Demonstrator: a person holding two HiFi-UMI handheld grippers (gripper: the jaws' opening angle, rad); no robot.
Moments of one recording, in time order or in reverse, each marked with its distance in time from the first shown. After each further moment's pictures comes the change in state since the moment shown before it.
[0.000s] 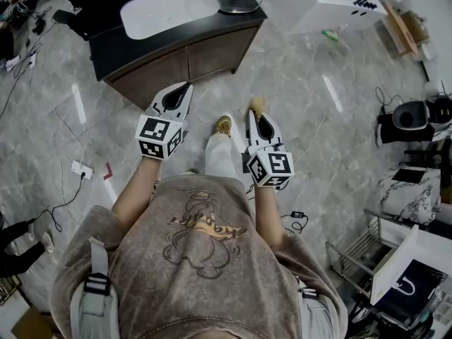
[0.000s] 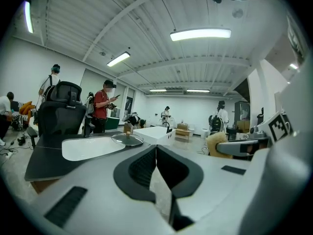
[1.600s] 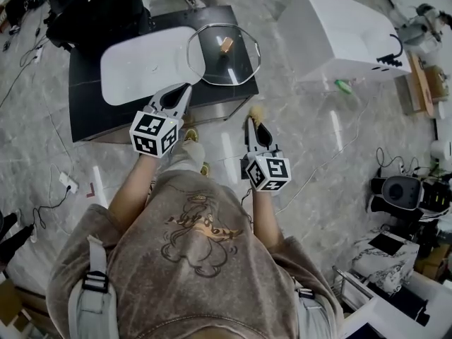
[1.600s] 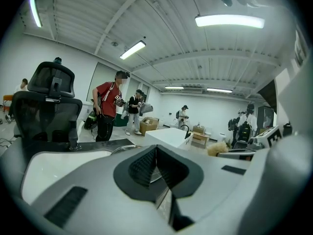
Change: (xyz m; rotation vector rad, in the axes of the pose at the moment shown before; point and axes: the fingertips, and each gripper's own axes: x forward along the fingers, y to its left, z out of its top) left arm 0.319 0.146 0.087 -0.106 0.020 0.150; right arm 0.309 -0.216 0.080 0.005 0.090 0.165
